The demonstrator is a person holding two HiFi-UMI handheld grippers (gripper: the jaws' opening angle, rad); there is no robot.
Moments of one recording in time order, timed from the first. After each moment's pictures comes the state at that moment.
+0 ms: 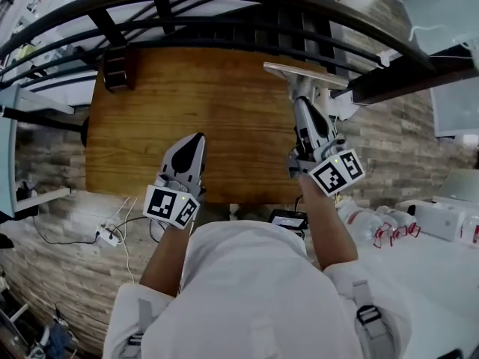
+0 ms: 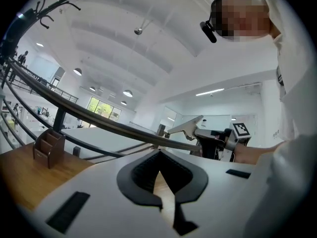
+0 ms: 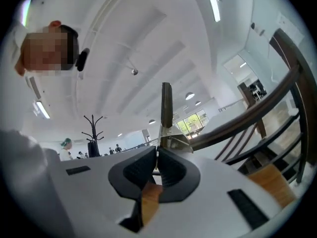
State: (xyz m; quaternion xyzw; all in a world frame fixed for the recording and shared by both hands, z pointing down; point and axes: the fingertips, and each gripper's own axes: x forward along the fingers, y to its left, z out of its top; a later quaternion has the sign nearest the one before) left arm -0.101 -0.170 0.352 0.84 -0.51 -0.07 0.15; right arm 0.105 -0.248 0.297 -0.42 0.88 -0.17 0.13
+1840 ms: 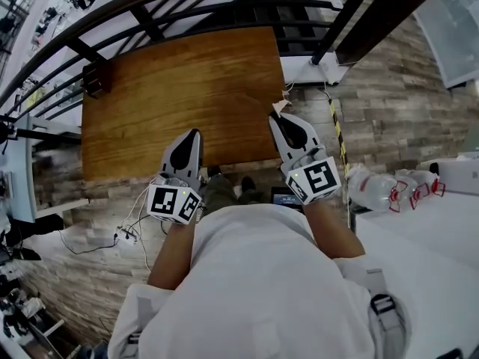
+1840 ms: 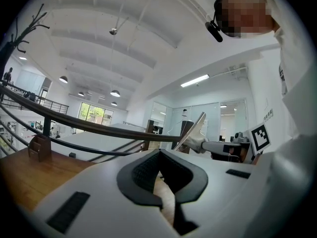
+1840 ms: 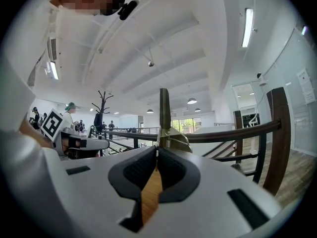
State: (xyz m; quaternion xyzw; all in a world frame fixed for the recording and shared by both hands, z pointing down) left arm 0.109 -0.033 0.315 0.87 -0.49 -0.02 0.09; right arm 0.282 -0.043 0.317 -0.46 0.89 -0.03 0.00
